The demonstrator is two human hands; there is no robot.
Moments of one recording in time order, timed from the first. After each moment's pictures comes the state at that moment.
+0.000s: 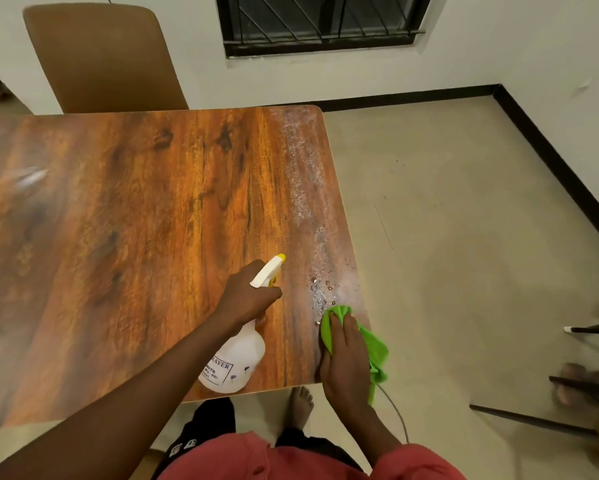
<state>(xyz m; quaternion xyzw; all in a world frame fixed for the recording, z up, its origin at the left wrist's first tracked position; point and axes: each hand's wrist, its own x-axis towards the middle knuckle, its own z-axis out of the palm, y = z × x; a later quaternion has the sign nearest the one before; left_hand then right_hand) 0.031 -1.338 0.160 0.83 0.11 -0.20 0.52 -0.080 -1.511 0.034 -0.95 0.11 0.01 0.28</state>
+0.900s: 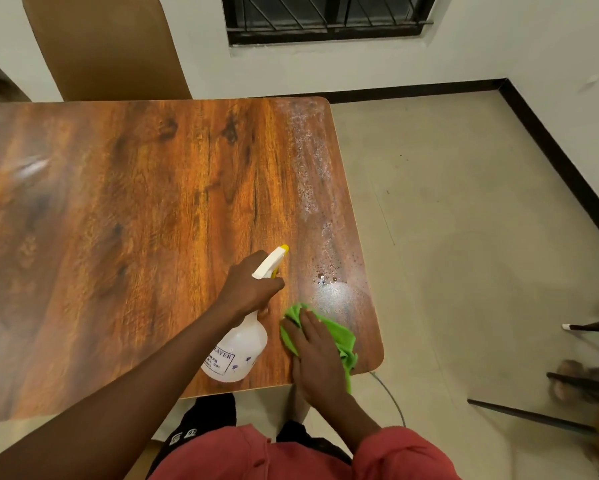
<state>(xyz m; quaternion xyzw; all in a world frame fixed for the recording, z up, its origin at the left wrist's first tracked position) 0.037 -1.325 0.161 0.83 0.11 -0.19 0.51 -0.075 -1.467 0.022 -0.96 -0.09 0.02 0.27</state>
